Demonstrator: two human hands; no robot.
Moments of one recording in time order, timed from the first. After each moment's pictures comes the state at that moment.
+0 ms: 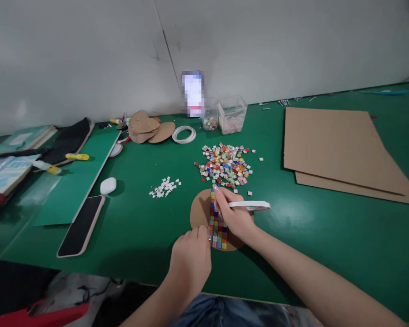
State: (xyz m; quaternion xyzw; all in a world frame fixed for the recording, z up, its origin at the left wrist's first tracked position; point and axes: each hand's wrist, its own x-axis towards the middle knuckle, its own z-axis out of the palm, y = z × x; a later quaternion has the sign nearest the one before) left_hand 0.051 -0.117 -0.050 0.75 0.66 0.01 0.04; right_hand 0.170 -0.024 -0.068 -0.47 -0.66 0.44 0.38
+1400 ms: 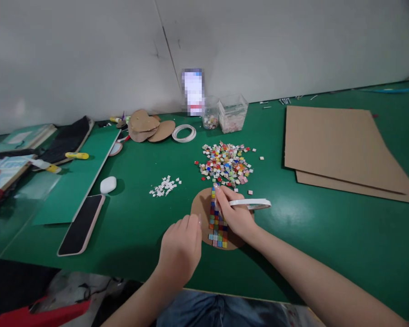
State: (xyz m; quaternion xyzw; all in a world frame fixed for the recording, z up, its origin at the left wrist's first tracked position) left_hand 0.036 -0.104 -0.038 0.76 0.64 0.04 -0.04; right_hand 0.169 -0.025 -0.069 -0.48 -0.65 0.44 0.39
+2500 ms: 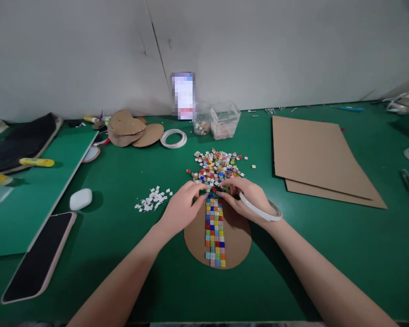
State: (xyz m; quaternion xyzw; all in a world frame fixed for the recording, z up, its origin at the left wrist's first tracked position) left_hand 0.015 0.008 -0.049 0.78 0.54 0.20 0.25; right_hand 0.214 0.029 -0.066 -0.50 -0.80 0.19 0.28
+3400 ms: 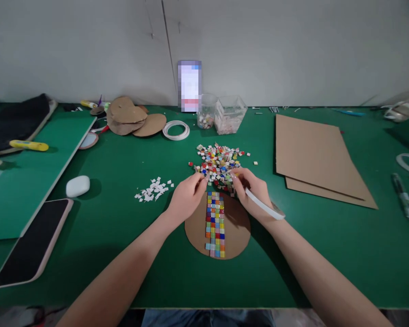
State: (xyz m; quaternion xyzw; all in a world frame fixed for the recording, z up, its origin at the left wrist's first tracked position) left_hand 0.022 0.007 -0.060 0.72 0.56 0.29 0.30; right_hand 0.211 0.021 -0.064 -0.51 -0.74 0.23 0.37
